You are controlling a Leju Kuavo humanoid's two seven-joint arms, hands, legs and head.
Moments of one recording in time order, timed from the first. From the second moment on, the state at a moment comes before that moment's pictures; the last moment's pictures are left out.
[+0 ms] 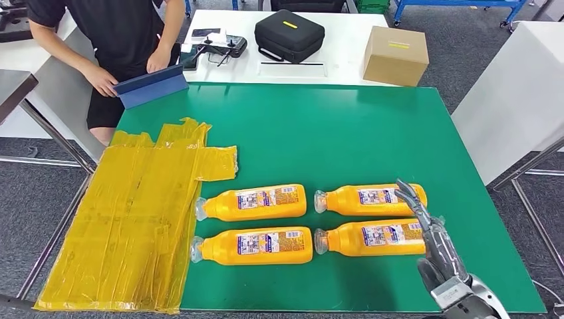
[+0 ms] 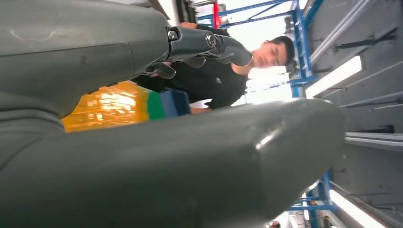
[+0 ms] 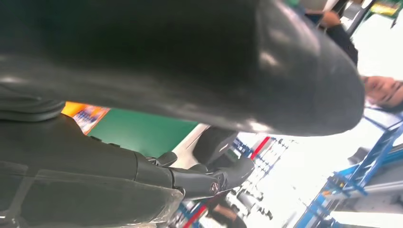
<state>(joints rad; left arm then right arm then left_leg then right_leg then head) 0.52 -0.35 0.51 -2.15 0.05 -0.40 -0.57 0.25 -0.20 -0.11 -1.95 0.25 0.20 -0.55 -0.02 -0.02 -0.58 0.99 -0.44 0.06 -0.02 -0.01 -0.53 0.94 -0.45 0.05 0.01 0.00</state>
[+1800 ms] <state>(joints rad) 0.22 -0.21 0.14 -1.92 0.05 -0.17 -0.52 -0.06 -0.04 -0.04 -1.76 0.70 0.15 -0.33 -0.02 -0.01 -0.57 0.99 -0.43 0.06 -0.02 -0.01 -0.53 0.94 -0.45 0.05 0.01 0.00</state>
